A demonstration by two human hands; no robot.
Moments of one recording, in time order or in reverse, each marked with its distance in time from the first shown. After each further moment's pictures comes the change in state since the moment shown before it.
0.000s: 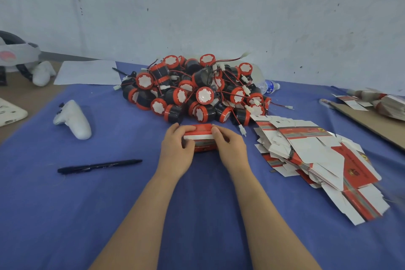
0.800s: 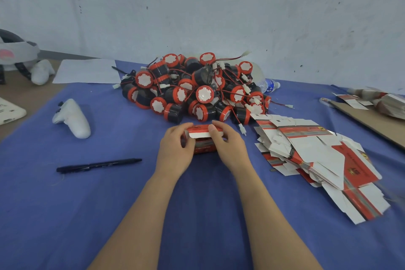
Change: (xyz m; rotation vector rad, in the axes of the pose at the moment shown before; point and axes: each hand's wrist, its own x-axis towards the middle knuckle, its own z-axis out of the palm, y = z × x) left_hand 0.003 -0.005 0.002 -0.013 0.042 0.021; right_hand 0.001 -0.002 -0.002 -0.033 -0.072 -0.009
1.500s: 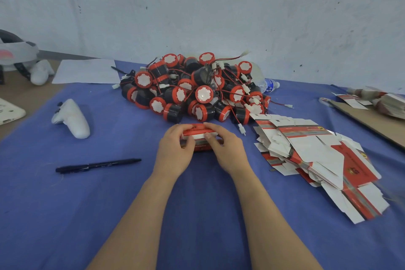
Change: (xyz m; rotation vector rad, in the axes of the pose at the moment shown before) left_hand -0.001 0.000 -0.001 0.023 0.037 0.082; right_hand -0.005 0.001 0.000 -0.168 -0.063 -0.150
